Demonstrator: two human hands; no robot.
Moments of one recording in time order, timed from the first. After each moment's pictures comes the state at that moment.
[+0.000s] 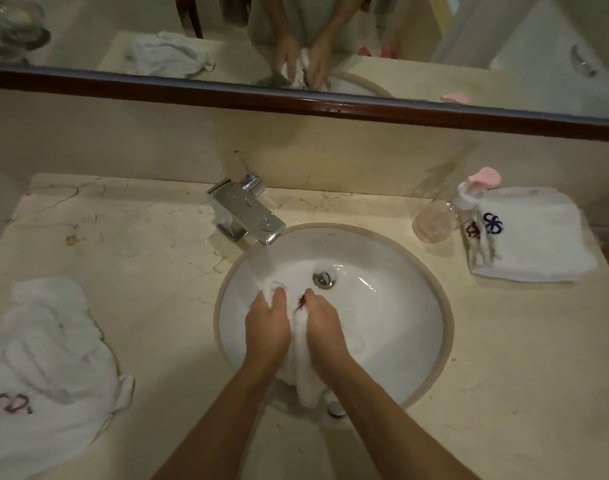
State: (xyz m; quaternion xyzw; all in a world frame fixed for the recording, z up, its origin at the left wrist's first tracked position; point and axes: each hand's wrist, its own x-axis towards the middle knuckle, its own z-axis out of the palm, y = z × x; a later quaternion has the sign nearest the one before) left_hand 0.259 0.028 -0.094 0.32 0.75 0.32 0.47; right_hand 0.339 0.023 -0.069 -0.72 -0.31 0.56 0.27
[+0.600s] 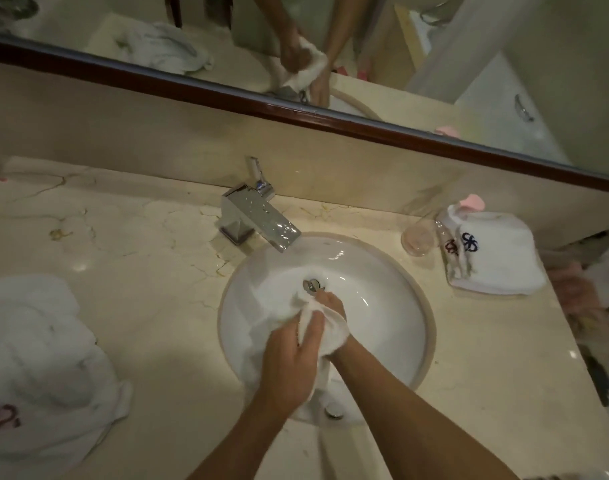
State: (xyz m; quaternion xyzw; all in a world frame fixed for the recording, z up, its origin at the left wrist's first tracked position) left_hand 0.248 -0.015 -0.056 0.42 0.63 0.38 0.53; right_hand 0.337 0.046 -0.085 -0.74 -0.30 0.56 0.22
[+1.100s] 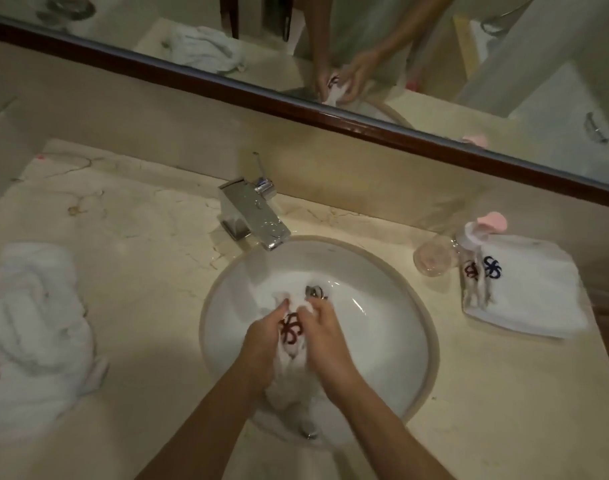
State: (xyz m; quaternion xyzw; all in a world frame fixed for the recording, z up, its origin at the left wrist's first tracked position) left_hand 0.273 0.030 -0.096 0.00 0.61 0.37 0.70; right_hand 0.377 0.023 -0.061 -0.66 -0.40 0.58 0.27
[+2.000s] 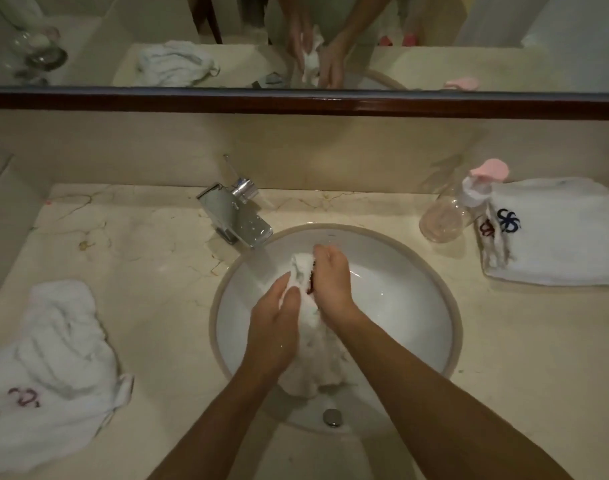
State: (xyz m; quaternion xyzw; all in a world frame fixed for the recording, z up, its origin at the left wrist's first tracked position) left_hand 0.289 0.025 -0.048 0.42 0.70 0.35 0.46; right_hand 0.378 0.094 -0.062 -0.66 -0.30 0.57 0.39
